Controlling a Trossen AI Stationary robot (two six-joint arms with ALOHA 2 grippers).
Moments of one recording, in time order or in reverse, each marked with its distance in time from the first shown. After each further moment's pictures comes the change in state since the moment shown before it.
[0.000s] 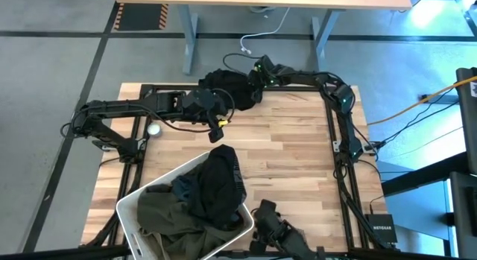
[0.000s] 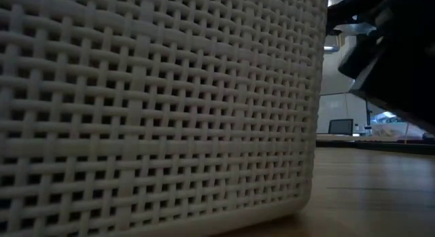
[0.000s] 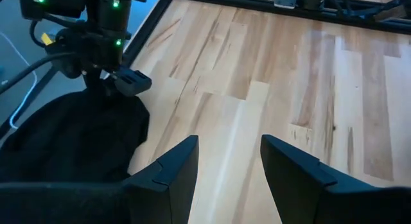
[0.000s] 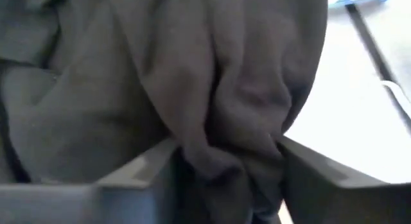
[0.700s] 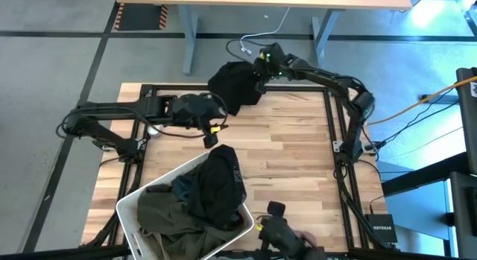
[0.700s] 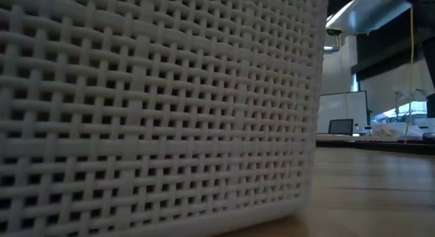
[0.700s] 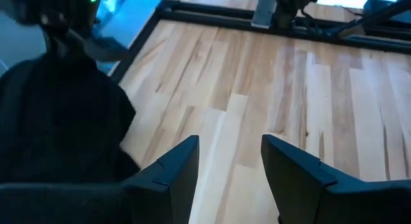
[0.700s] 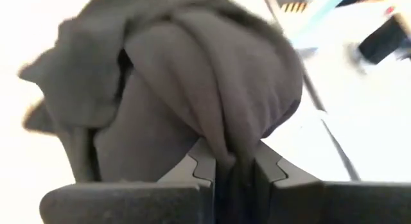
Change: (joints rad) left arm -0.084 -0.067 0.000 -0.004 -0.031 -0.028; right arm 0.027 -0.292 -0.004 -0.114 0.106 -0.031
